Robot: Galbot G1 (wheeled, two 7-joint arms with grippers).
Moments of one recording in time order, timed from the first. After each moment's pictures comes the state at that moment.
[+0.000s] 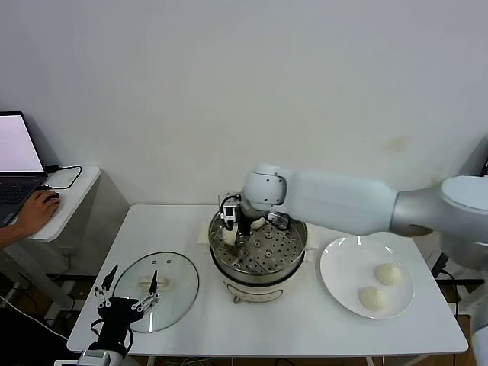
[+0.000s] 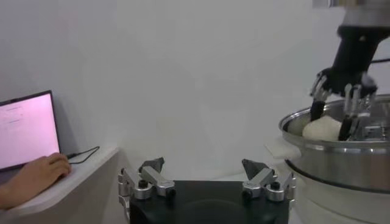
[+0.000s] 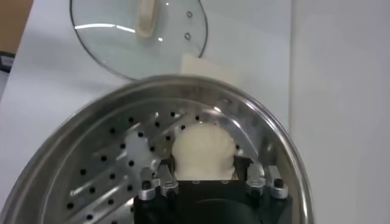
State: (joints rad) left arm 1.77 -1.27 -0.61 -2.23 -0.04 0.04 -0.13; right arm 0.43 1.26 -1.27 1.32 0.51 -0.68 -0.70
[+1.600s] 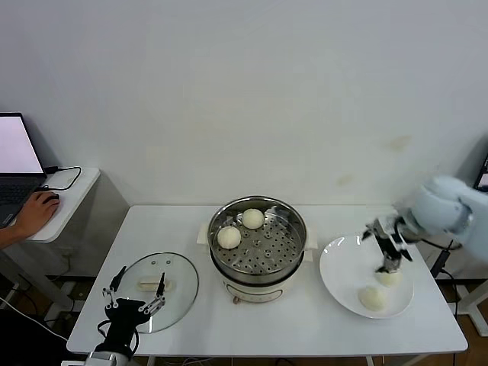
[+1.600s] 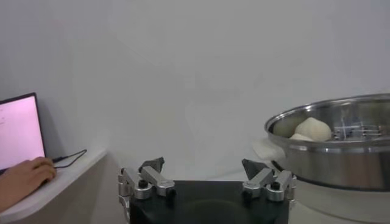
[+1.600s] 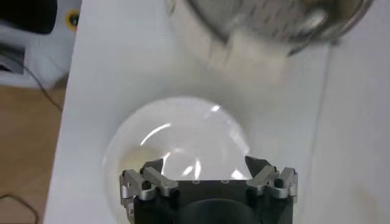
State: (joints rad) left arm 1.78 -1.26 -0.58 -2.23 -0.02 0.04 -0.13; right arm 0.27 0.31 -1.08 1.73 -0.02 -0.31 -1.08
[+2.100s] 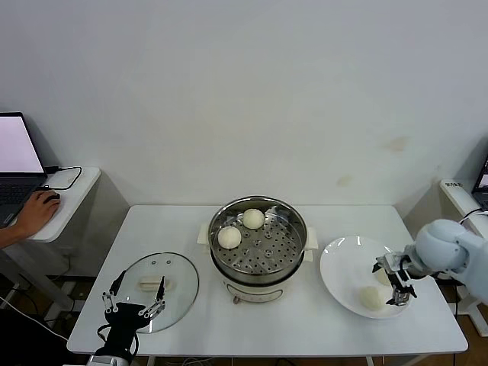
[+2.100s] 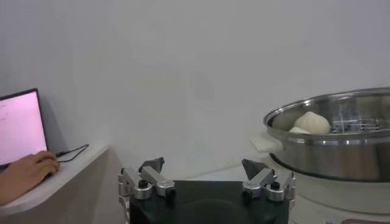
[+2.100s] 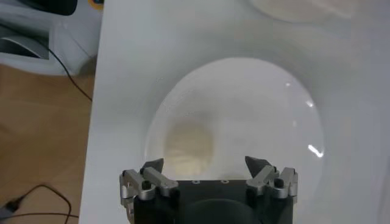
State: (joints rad) left arm 1.79 -1.27 -0.58 -2.23 -0.01 0.04 -0.13; right arm -0.13 0.34 -0.79 1.65 -0.13 -0.28 -1.04
